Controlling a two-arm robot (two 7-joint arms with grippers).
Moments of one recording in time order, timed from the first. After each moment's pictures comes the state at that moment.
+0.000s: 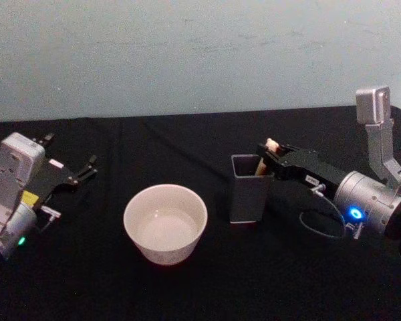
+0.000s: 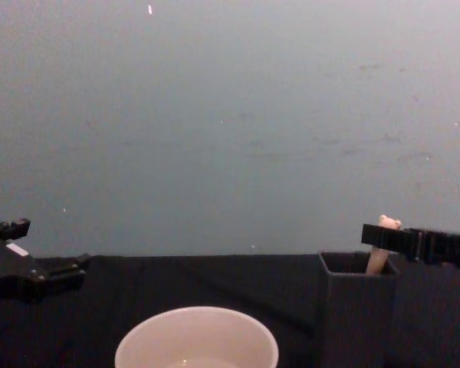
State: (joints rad) left arm -0.20 0.60 0.45 -1.41 -0.25 -0.12 0.03; right arm 0.26 0.51 -0.41 -1.51 0.74 0.21 0.32
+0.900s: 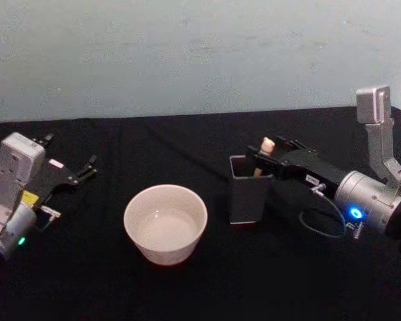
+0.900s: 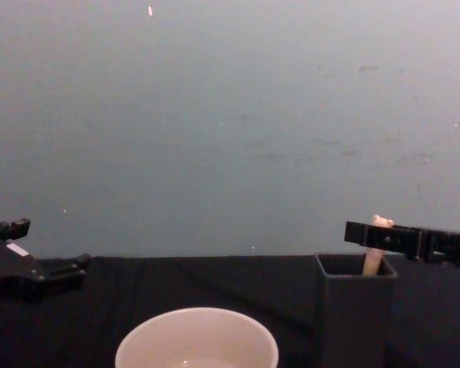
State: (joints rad) left arm -0.20 0.60 0.45 -1.41 -0.25 -0.12 0.03; right arm 0.26 0.51 -0.41 -1.51 0.74 0.21 0.32
